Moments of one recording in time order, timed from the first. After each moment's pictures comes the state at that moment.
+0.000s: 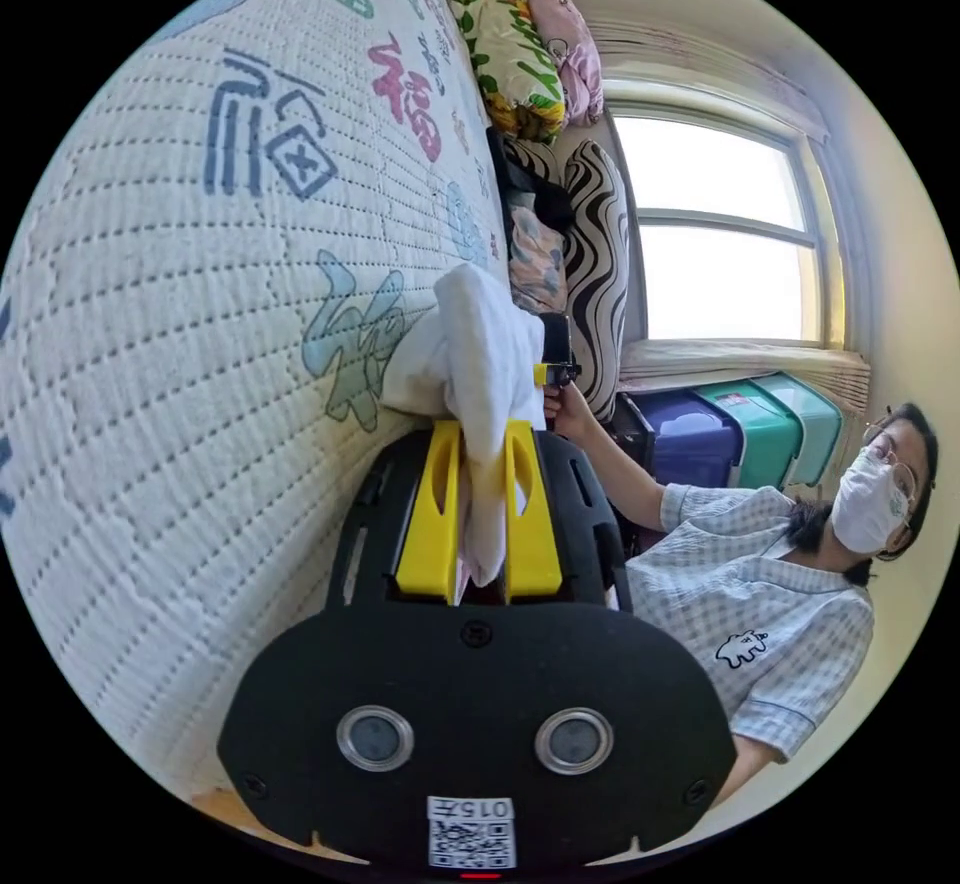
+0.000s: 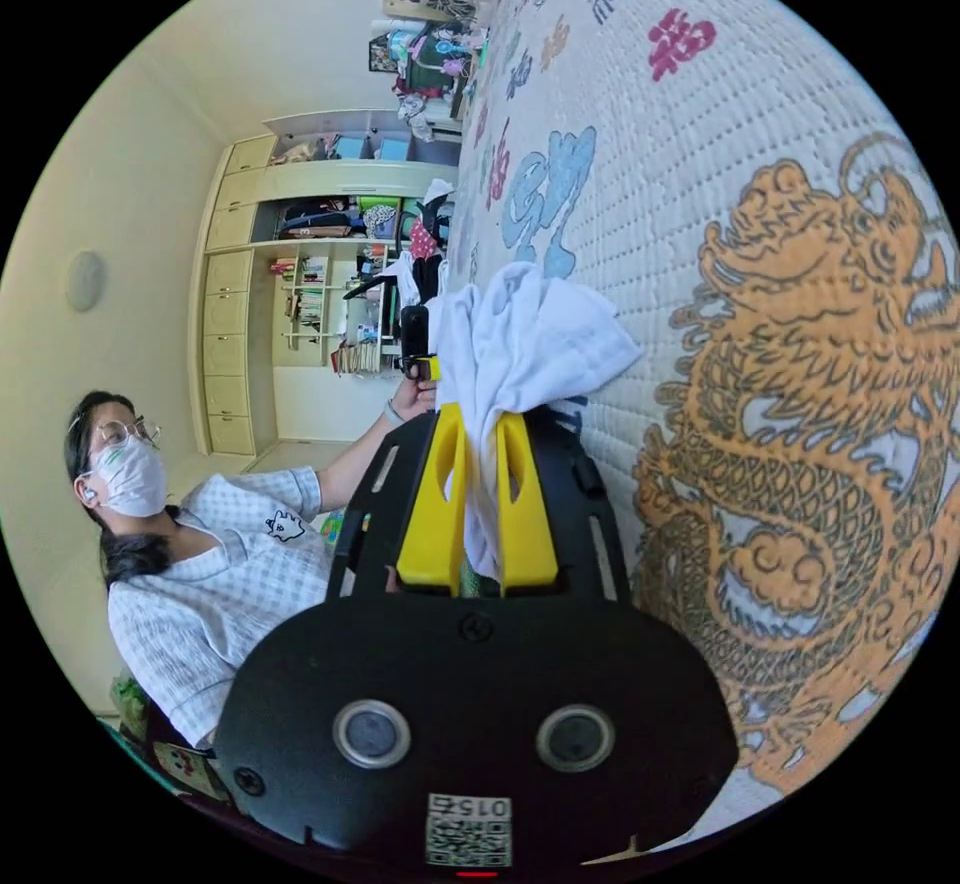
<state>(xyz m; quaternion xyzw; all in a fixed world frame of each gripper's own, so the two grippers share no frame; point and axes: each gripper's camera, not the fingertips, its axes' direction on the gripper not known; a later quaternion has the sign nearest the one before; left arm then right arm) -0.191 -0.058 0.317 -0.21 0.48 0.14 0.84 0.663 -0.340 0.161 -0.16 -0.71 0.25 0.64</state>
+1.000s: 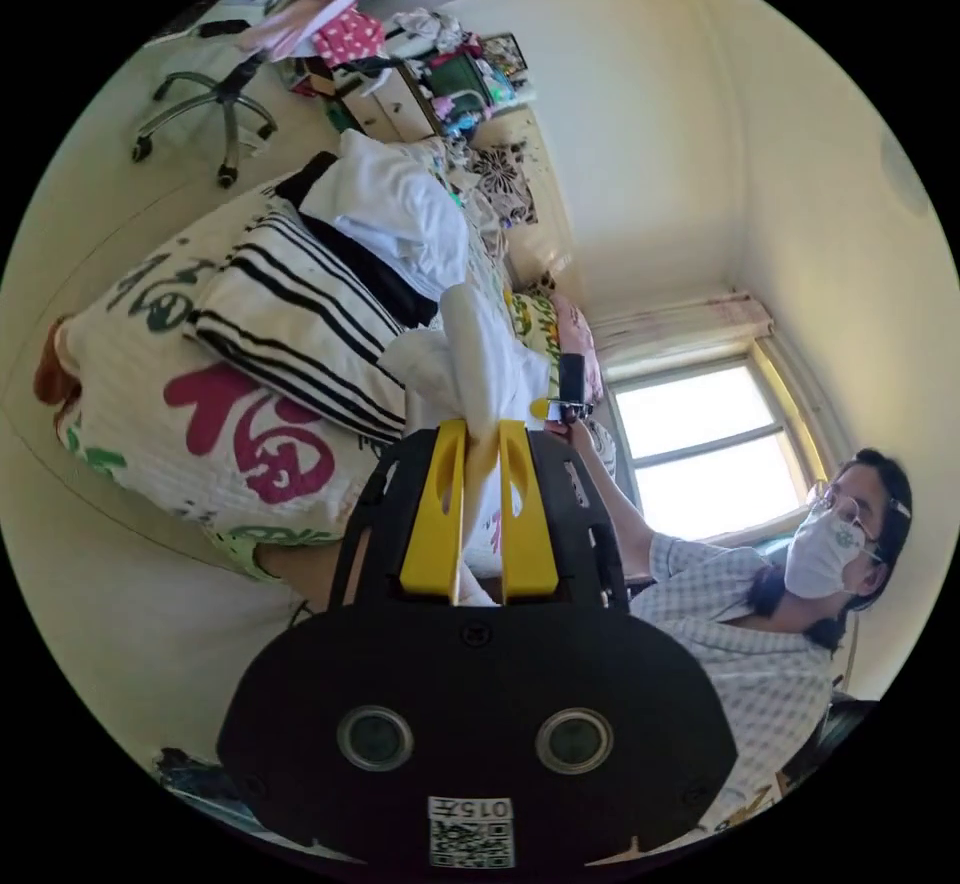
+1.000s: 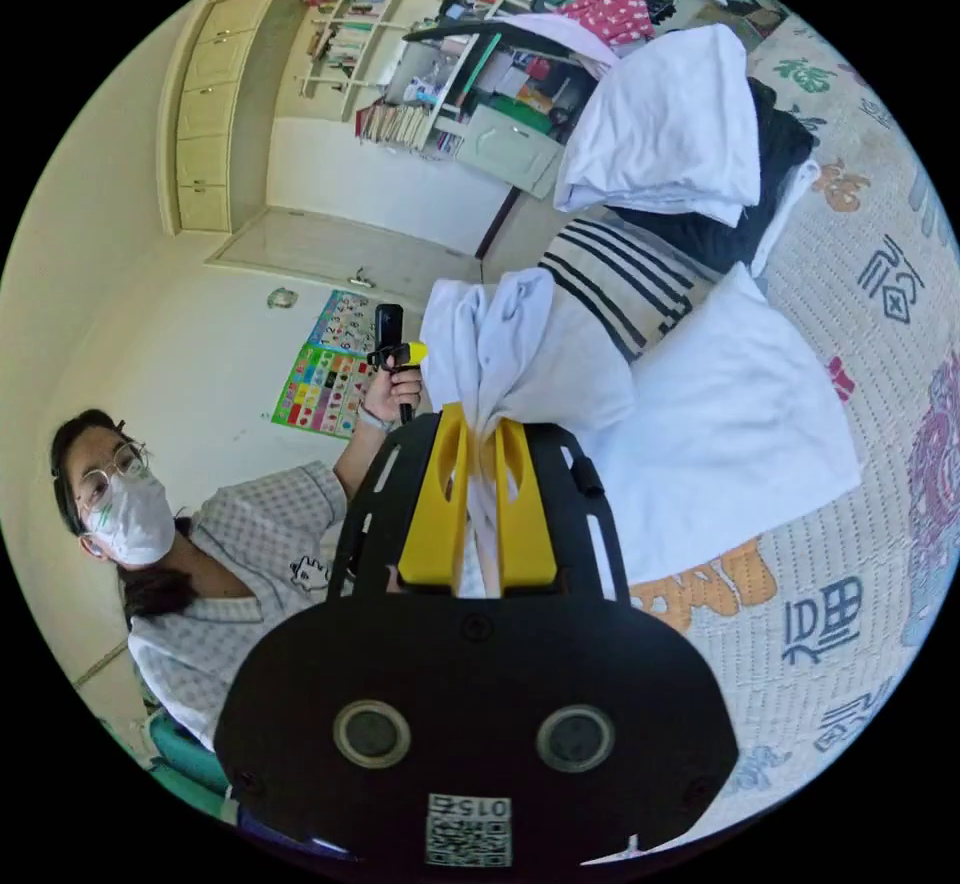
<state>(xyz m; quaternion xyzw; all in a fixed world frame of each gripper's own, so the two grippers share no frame) -0.605 0.187 -0.085 0.15 0.41 -0.13 0.89 0.088 -0.673 0.081 -0.23 -0.75 -0.13 0.60</state>
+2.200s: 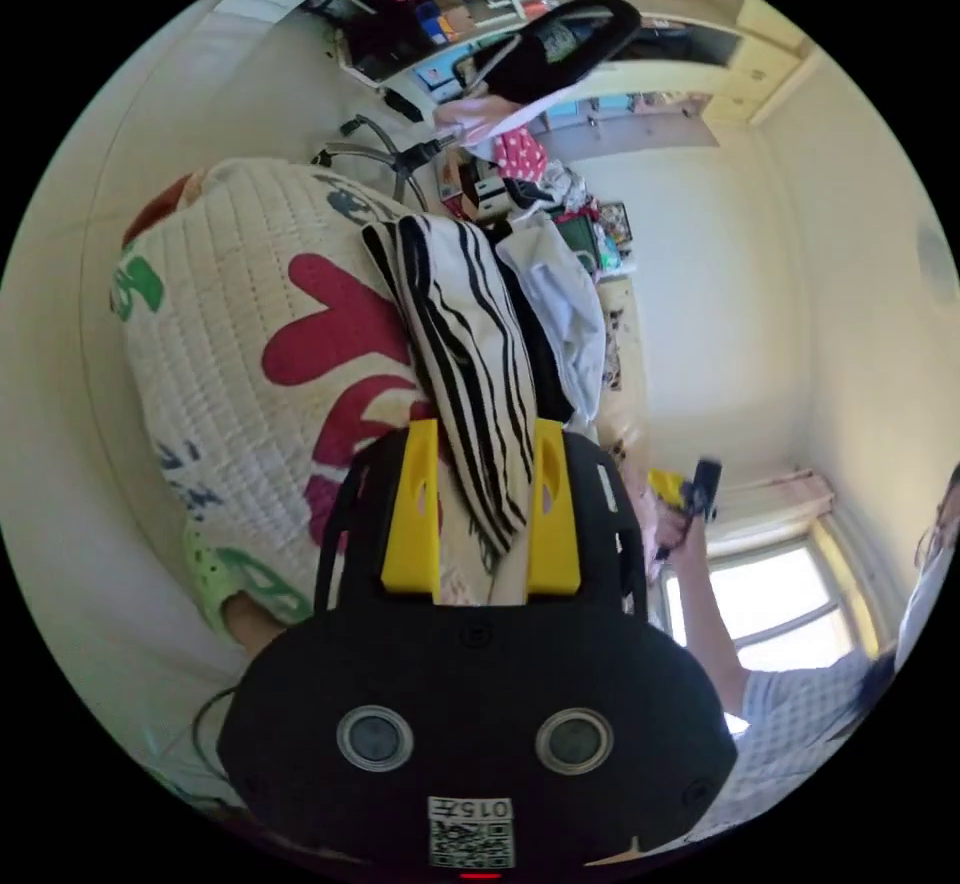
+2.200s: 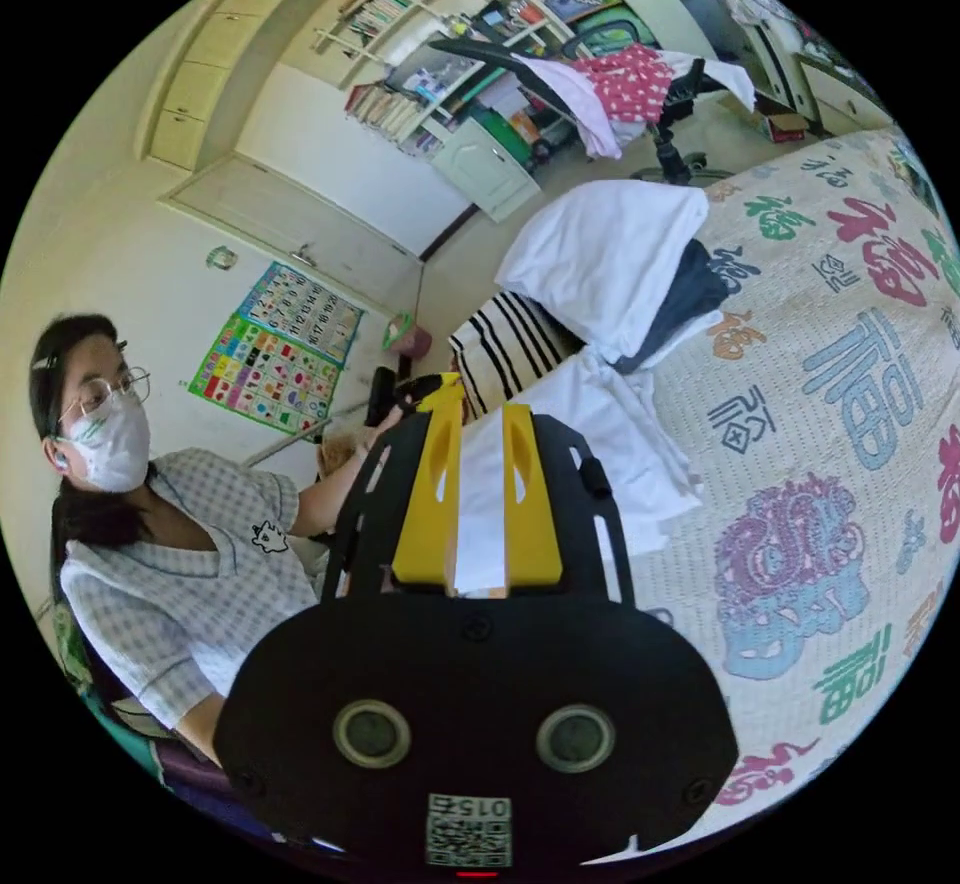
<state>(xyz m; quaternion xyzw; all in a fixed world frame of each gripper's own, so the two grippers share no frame) -0.604 0.287 -0.014 0.31 0.31 -0.36 0.83 -0.011 -0.677 0.047 -0.15 -0.66 -0.22 0.70</state>
